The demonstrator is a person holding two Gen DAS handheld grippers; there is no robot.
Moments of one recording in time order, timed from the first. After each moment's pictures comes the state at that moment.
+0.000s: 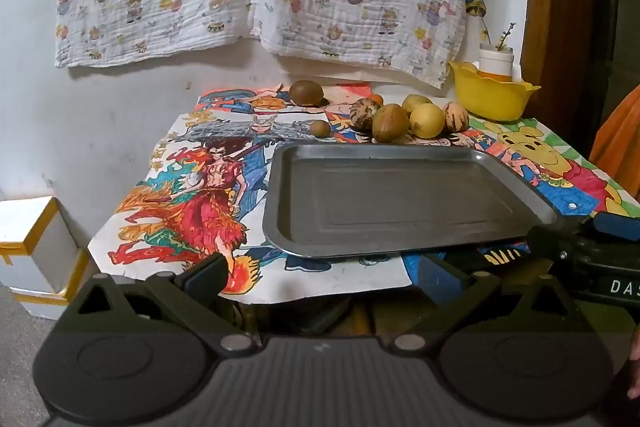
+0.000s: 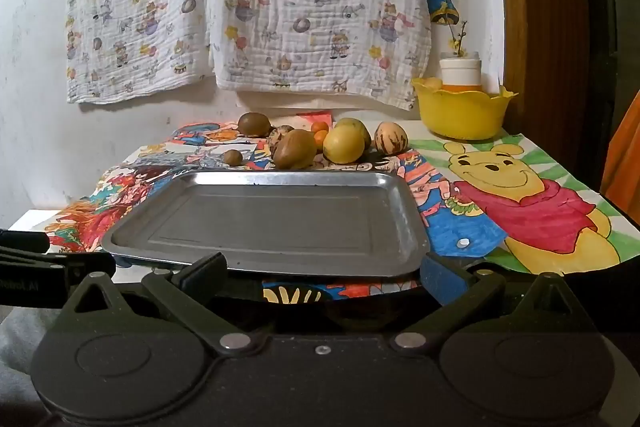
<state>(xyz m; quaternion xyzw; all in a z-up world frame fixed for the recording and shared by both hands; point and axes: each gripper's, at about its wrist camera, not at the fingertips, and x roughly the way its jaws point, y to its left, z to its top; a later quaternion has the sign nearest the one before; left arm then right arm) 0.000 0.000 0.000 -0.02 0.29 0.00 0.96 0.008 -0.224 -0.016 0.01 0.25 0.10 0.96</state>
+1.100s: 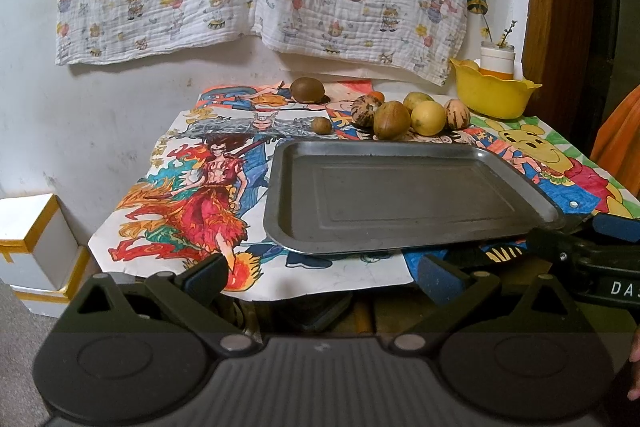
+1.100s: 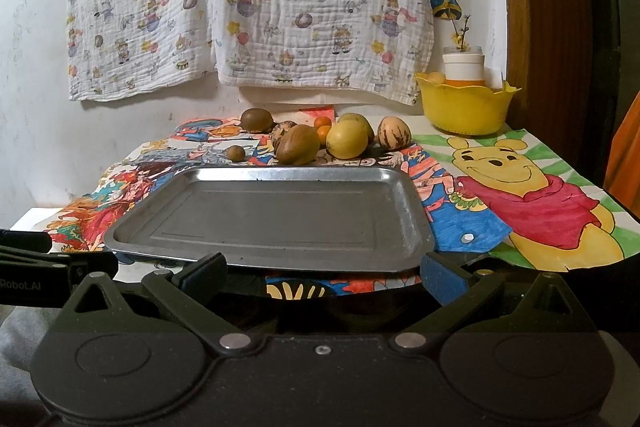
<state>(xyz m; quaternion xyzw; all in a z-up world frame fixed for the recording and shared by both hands) 0.000 -0.001 0.000 -0.01 0.30 0.00 0.95 0.009 -0.223 -0.017 0.02 0.26 0.10 0.96</state>
